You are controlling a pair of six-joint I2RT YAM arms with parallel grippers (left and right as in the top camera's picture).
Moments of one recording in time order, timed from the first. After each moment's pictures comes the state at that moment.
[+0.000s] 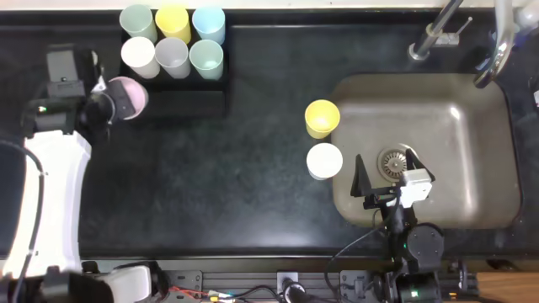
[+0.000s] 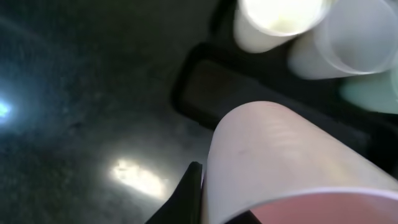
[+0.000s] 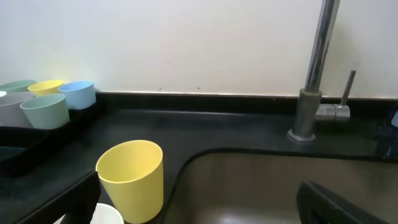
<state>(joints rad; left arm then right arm) 0.15 1.45 1.27 -0.86 -0.10 -0.27 0.12 0.01 0.02 -0.02 -0.04 0.07</state>
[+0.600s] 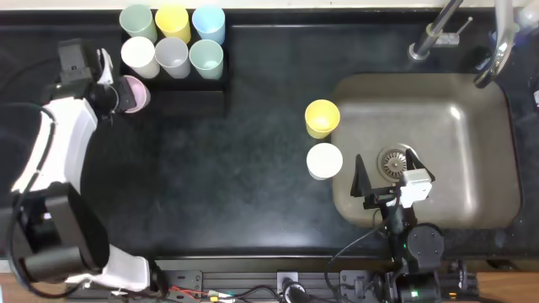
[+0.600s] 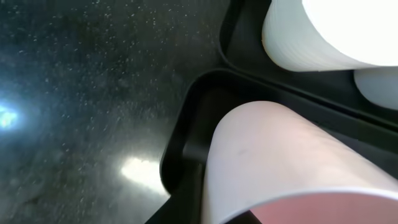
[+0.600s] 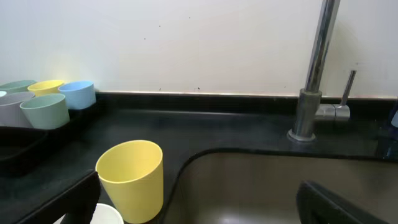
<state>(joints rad) 0.20 1.73 1.26 -0.62 -0.06 -0.14 0.12 0.01 0.02 -0.02 -0.04 0.07</state>
